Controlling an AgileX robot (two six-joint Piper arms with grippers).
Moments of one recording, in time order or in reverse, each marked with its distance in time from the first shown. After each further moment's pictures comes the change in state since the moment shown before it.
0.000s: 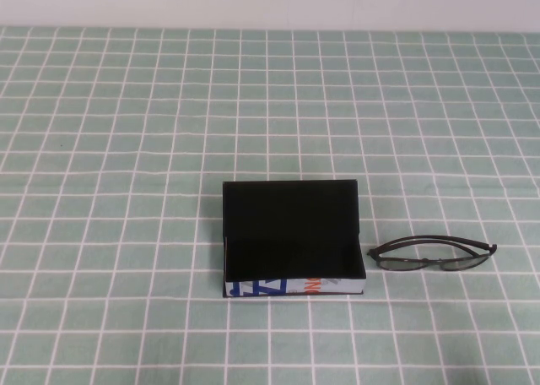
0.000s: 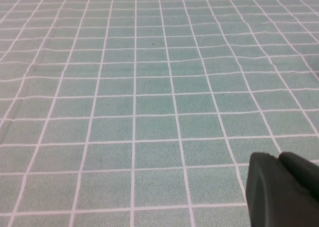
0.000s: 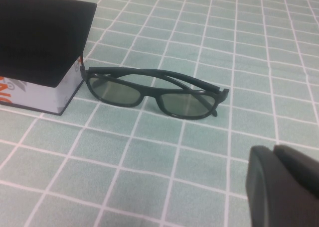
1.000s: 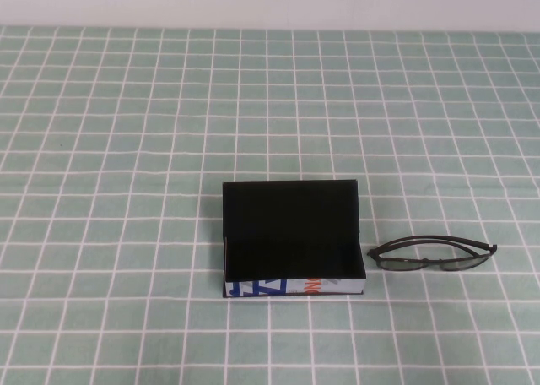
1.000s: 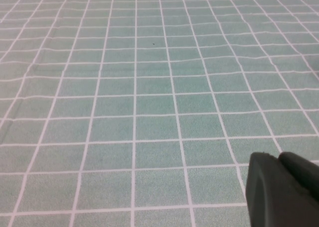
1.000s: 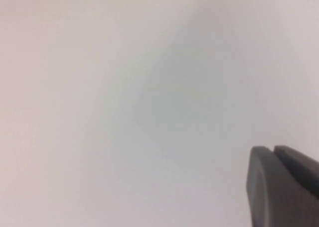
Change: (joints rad) right arm 0.000 0.000 0.002 0.025 -0.901 0.000; left arm 0.000 0.000 0.000 0.000 0.000 0.000
